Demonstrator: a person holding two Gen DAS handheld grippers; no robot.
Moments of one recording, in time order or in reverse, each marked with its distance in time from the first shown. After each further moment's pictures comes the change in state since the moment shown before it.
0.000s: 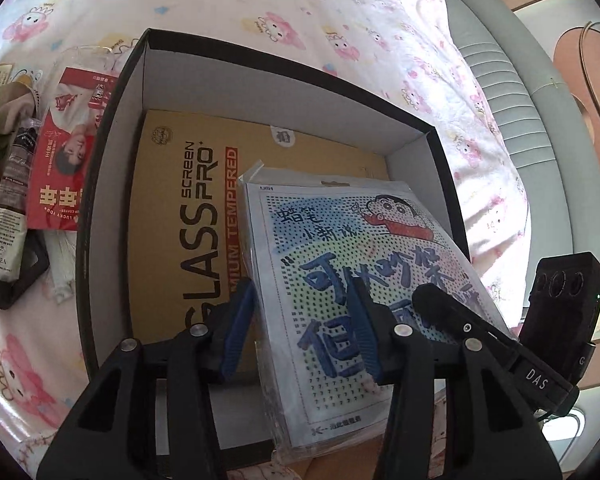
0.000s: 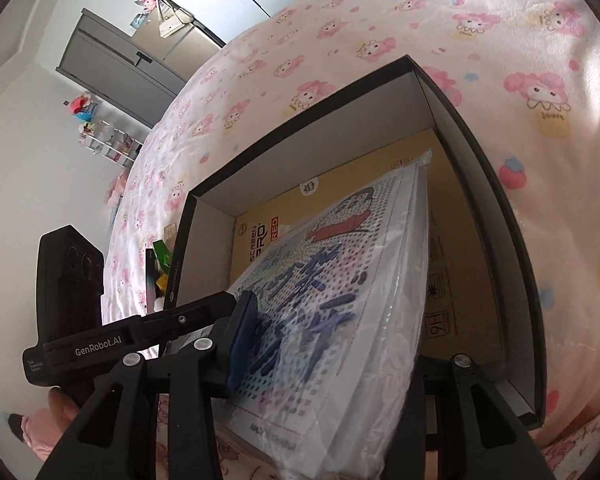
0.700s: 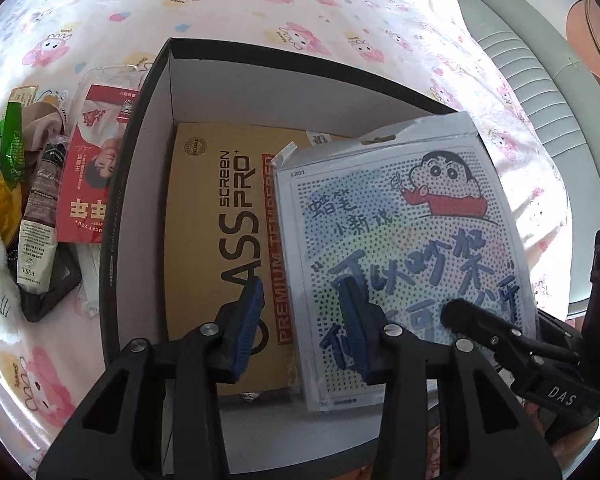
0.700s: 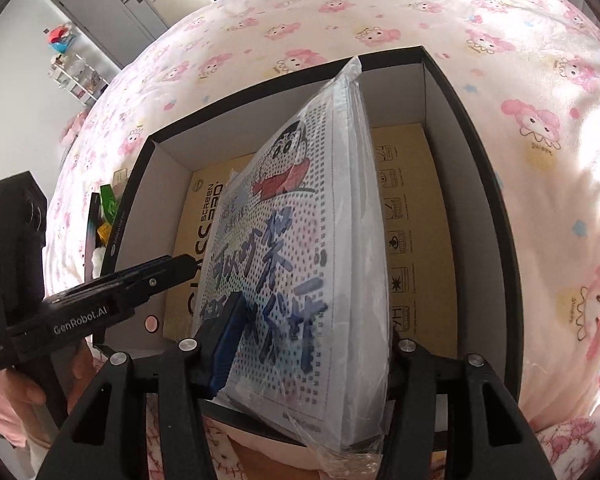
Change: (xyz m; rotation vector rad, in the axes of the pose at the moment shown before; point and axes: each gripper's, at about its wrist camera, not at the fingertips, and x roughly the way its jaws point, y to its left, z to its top) left arm 0.004 -0.011 -0.030 0.064 -0.052 0.159; right arm 0.012 0.012 -0.004 -0.169 0.098 -0.259
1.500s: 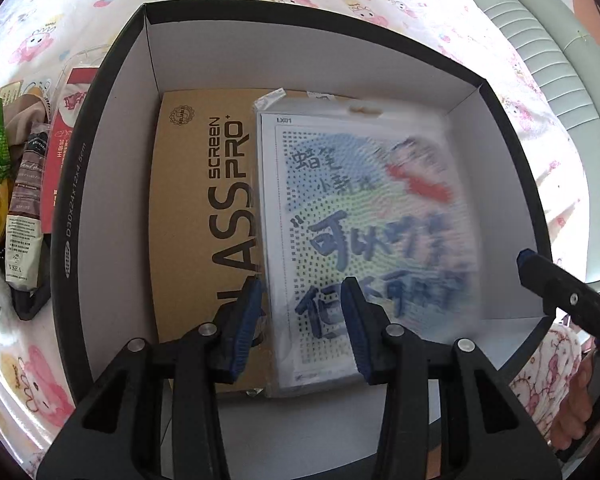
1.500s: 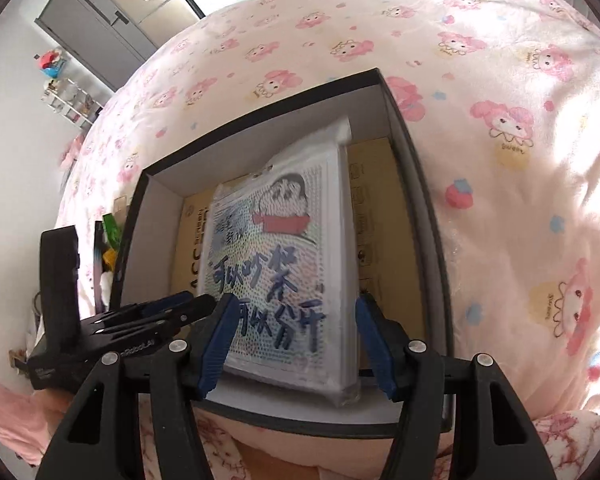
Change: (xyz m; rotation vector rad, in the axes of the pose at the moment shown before) left arm 0.005 -0.014 -0.032 0.042 0.083 0.056; right arm -0.034 -0.036 -0.001 0.079 -0.029 0.006
